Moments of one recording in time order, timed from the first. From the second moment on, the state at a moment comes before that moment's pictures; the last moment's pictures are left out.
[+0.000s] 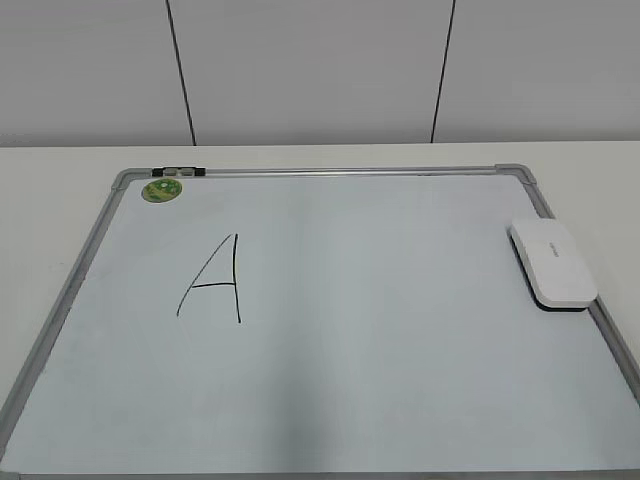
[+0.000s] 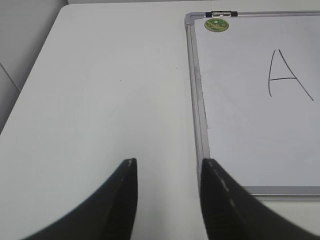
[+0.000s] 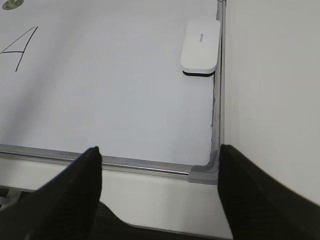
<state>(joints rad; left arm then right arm) -0.05 0.01 -0.51 0.09 1.10 -0.10 -0.03 -0.02 -0.48 0.21 1.14 -0.16</state>
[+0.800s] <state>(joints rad) -0.05 0.01 -0.51 0.09 1.10 -0.10 -0.03 -0.02 -0.48 0.21 1.14 -0.16</state>
